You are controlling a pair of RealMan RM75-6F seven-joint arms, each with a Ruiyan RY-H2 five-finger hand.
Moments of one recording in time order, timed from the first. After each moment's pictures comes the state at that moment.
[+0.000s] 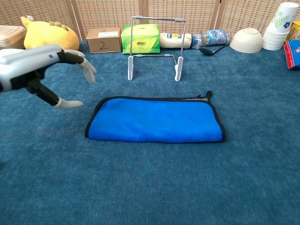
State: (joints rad) left arm -0.55 -1.43 -0.10 -1.78 1.28 1.13 0.24; right arm 0.16 -1.05 0.16 -1.88 -1.33 1.30 0.04
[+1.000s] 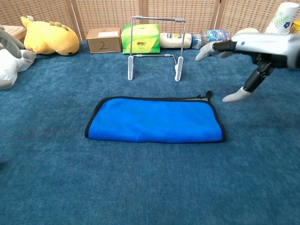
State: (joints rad) left arm -0.33 -1.25 -0.04 -1.92 1.40 1.38 0.16; right arm 0.64 -1.30 0.22 -1.70 -1.29 0.83 -0.05
